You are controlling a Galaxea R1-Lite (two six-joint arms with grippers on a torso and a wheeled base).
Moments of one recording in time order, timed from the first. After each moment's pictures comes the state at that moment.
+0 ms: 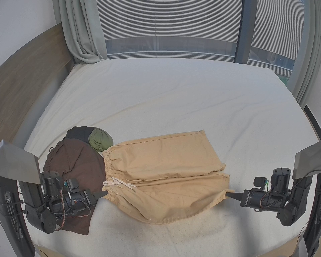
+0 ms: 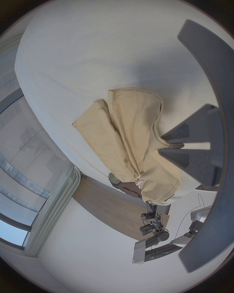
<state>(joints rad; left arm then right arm) -0.09 2.22 -0.19 -1.55 -0.58 -0.56 0.19 2.21 -0.16 -1.54 0.53 0.47</state>
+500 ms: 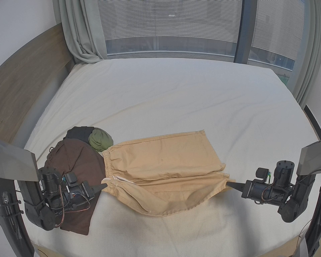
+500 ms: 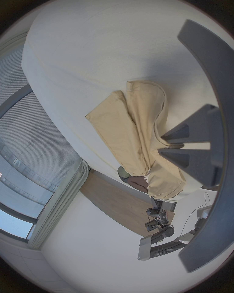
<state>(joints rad) -0.08 2.19 -0.23 -1.55 -0.57 -0.67 0.19 2.14 -0.21 -1.54 0.53 0.51</state>
